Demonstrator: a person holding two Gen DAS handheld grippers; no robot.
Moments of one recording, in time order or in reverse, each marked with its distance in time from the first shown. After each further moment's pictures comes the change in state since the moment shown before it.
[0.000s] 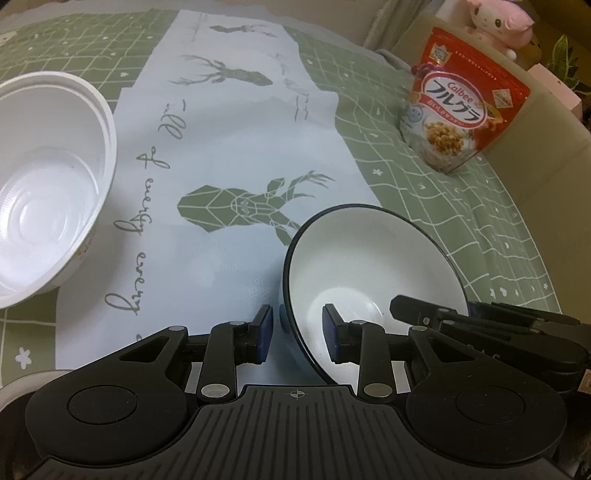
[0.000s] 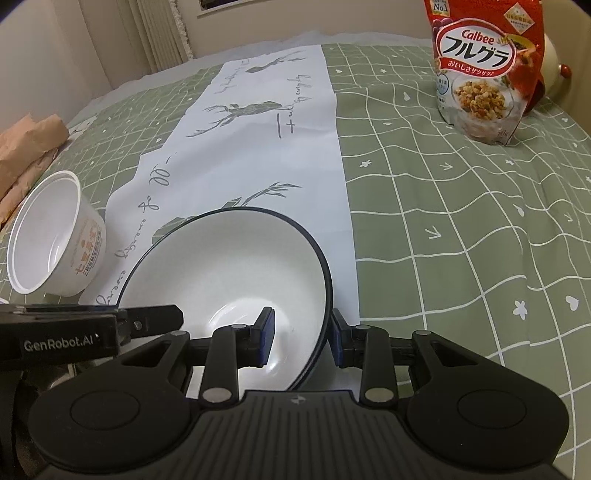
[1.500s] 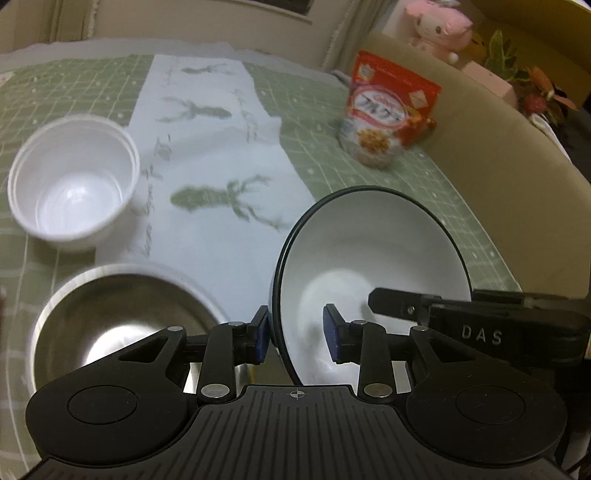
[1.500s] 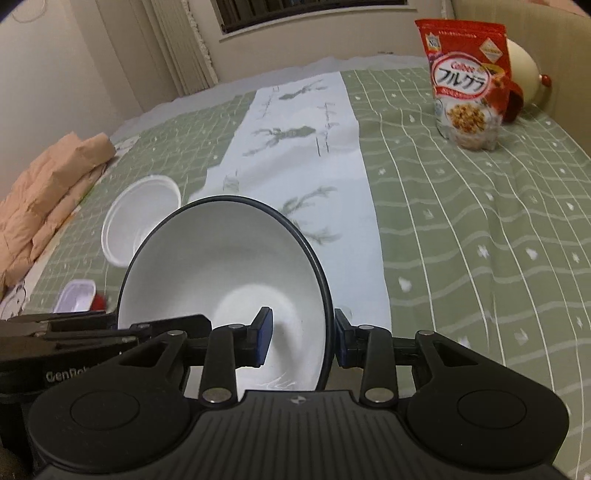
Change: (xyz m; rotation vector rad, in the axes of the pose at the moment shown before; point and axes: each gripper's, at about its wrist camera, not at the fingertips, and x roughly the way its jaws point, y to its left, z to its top) left arm -0.113 -0.043 -0.078 0.100 -0.083 -0.055; right arm -0.127 0.030 -0.052 0.024 -0.048 0.077
